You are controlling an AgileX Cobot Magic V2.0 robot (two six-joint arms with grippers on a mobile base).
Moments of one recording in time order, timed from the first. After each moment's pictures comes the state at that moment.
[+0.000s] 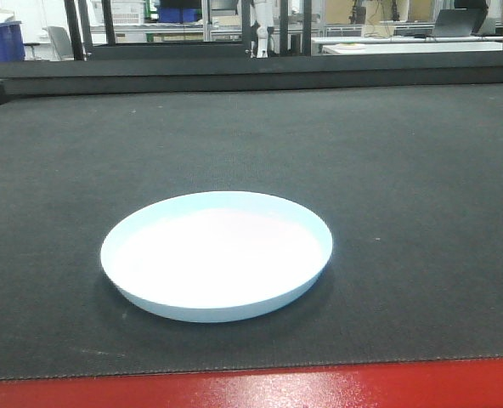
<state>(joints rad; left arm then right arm) -0.06 -0.02 0.03 0.01 0.14 -0.09 0.06 -0.01 0.03 0.04 0.08 -0.02</state>
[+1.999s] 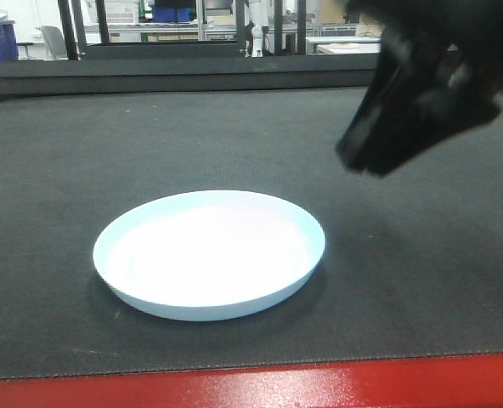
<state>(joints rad) -0.06 -0.02 0.03 0.01 0.14 -0.09 0.46 1.39 -0.94 0.52 0.70 -0.15</state>
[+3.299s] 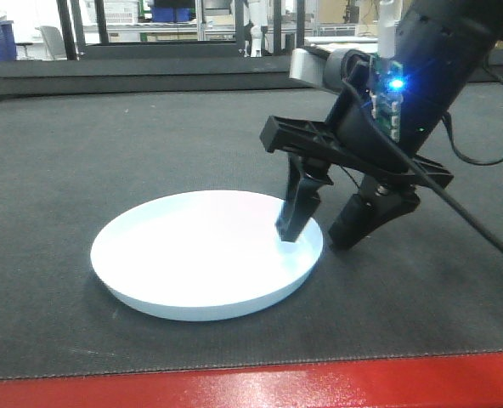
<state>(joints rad) -0.06 -0.02 0.03 0.01 0.14 -0.09 0.46 1.75 -1.09 0.54 0.64 -0.16</state>
